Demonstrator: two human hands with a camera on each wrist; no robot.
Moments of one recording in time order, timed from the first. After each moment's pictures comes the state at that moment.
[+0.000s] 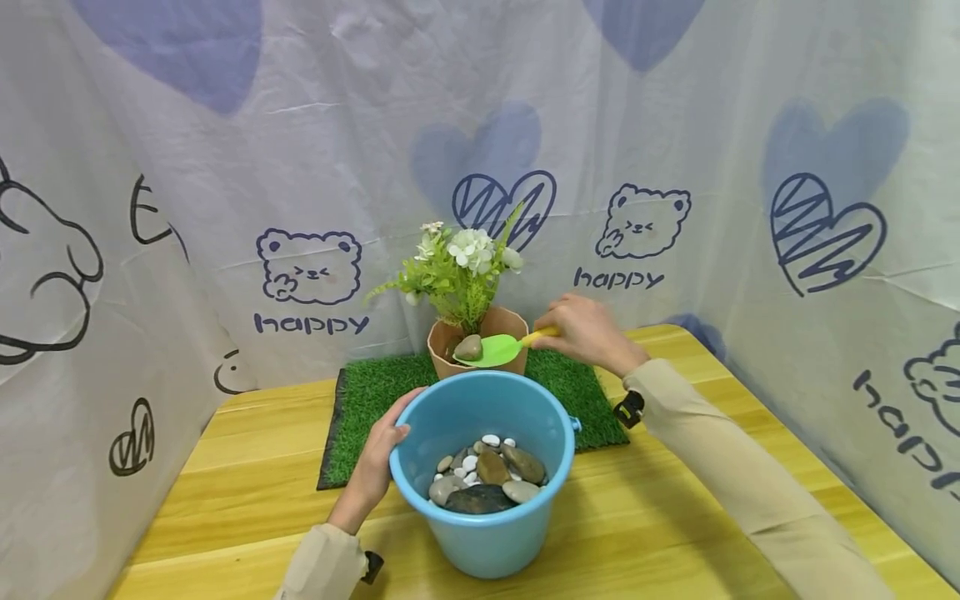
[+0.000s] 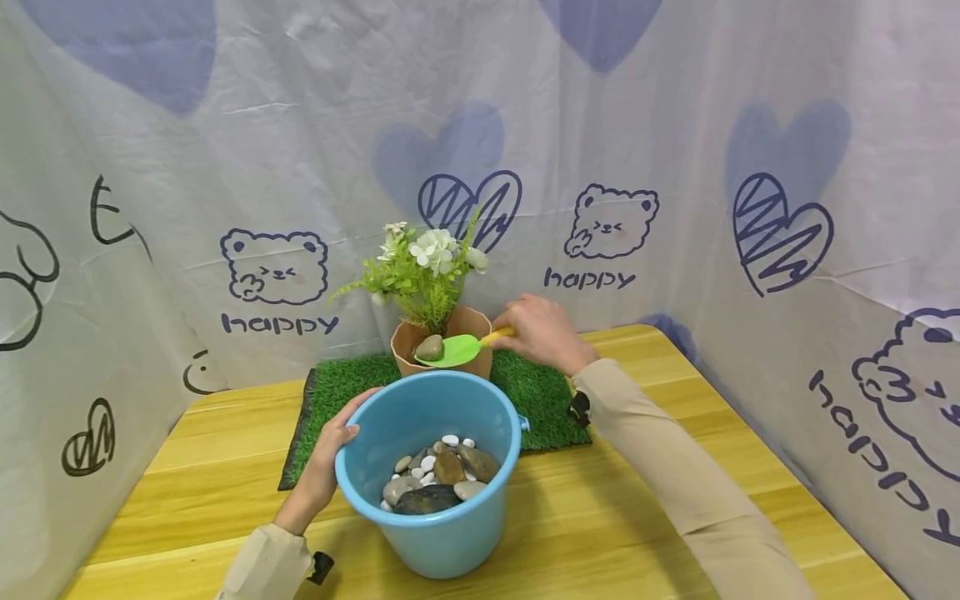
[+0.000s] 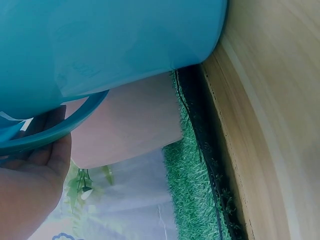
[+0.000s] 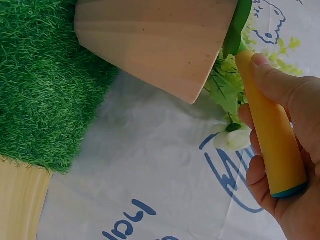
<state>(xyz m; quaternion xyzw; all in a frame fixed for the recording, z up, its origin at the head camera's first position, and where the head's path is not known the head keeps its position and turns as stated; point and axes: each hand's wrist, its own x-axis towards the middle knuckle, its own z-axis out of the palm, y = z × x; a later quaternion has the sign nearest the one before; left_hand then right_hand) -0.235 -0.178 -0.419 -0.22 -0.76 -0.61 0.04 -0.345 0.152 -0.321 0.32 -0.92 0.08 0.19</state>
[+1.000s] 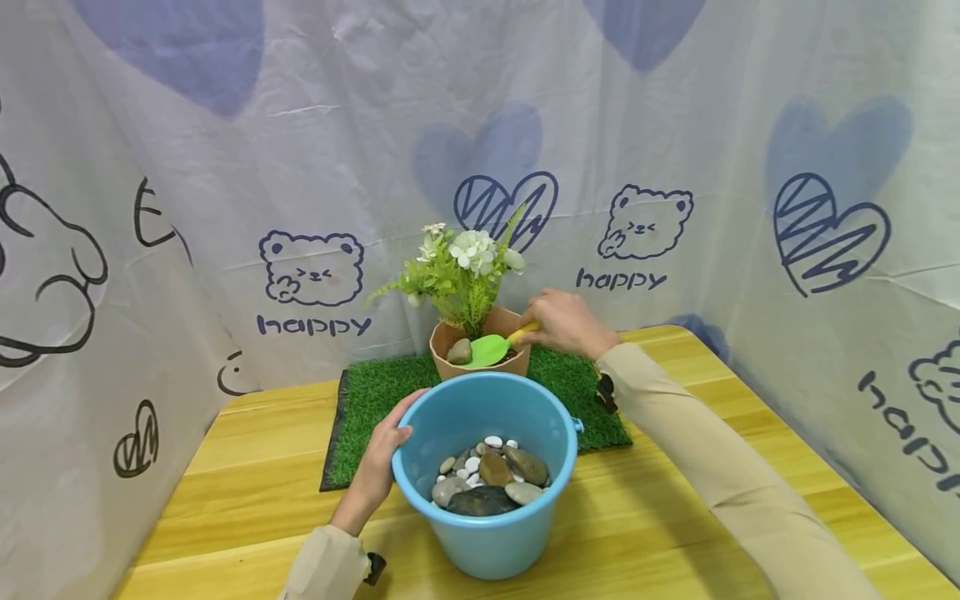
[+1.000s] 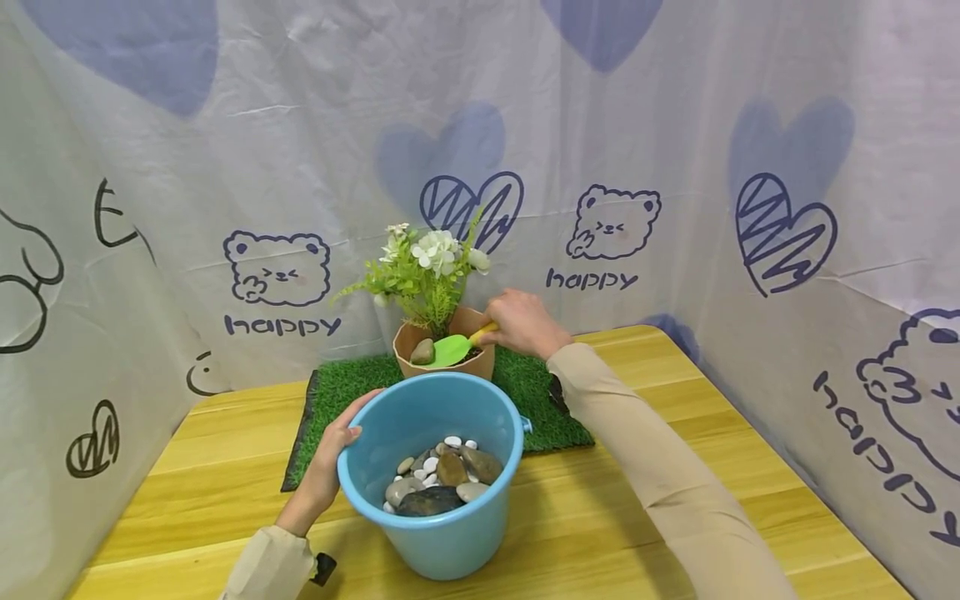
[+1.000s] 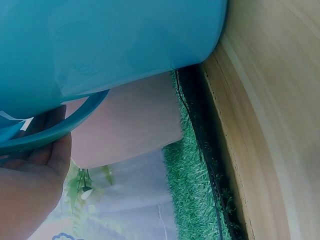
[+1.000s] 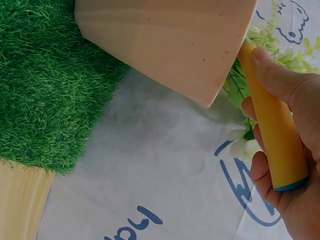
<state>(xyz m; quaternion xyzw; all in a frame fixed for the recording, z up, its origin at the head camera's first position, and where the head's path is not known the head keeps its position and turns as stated) -0.236 -0.179 -0.420 -0.23 -0.75 -0.61 0.04 -0.376 0.128 -0.323 0.33 -0.93 0.08 0.16</state>
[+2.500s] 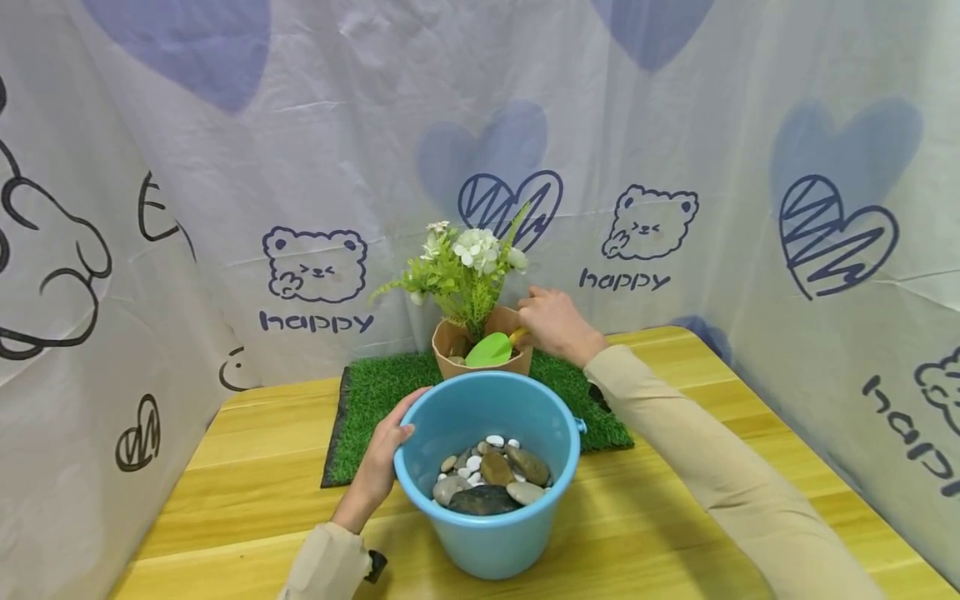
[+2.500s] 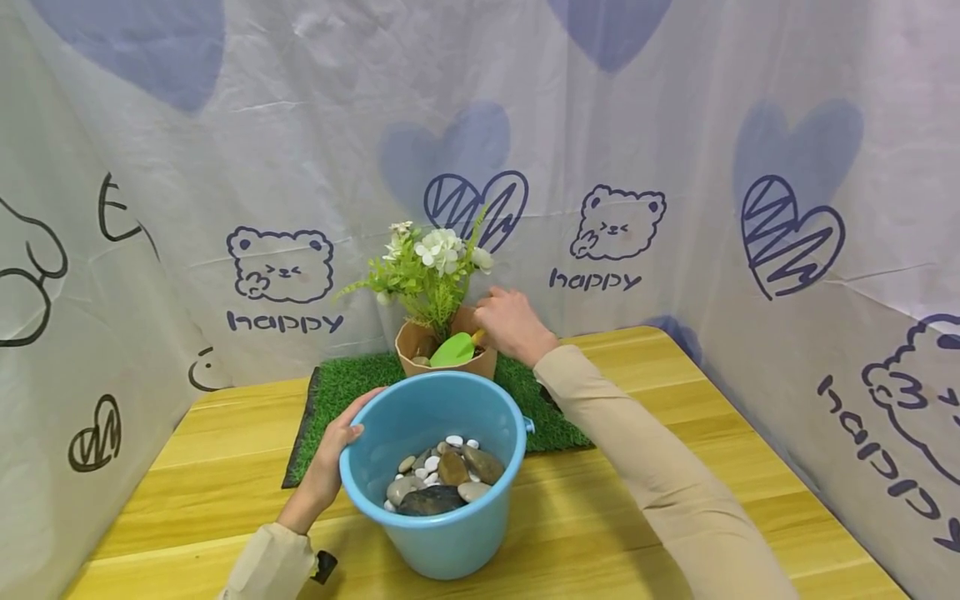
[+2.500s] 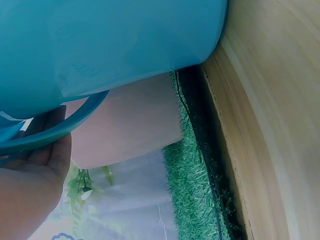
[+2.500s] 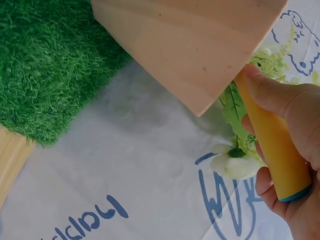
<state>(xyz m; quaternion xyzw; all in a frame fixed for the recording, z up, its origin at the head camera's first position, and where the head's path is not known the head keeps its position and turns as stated) -0.235 -0.180 -0.419 -0.23 -0.75 -0.61 0.05 -0.370 0.106 -0.323 0.34 -0.91 -0.02 0.24</state>
